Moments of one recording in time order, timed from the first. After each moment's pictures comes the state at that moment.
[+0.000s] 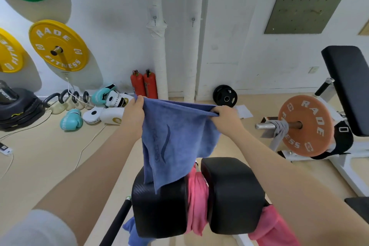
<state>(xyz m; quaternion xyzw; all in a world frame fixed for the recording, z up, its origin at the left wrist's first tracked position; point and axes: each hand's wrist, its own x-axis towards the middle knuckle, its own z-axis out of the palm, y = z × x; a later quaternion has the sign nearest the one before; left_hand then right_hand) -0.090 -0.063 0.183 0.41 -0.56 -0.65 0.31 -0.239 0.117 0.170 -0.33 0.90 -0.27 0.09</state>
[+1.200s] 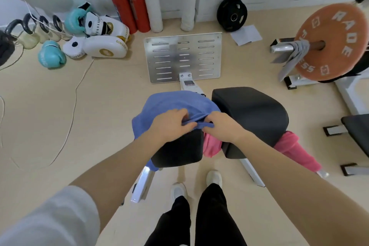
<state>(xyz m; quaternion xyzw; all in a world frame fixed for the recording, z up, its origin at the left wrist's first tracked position) -0.034 -0.013 0.001 0.17 -0.95 -0.22 -0.14 -0.141 0.132 -0.008 -0.38 0.85 -0.14 0.35</state>
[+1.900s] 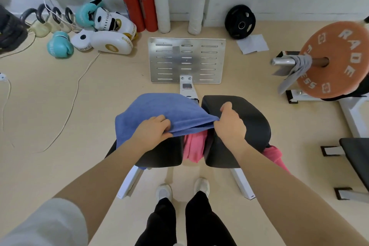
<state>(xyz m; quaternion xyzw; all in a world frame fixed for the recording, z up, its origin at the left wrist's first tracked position) -0.033 0.007 -0.020 0.15 -0.97 -0.13 -0.15 -0.182 0.173 0.011 -0.19 0.95 -0.15 0.21</state>
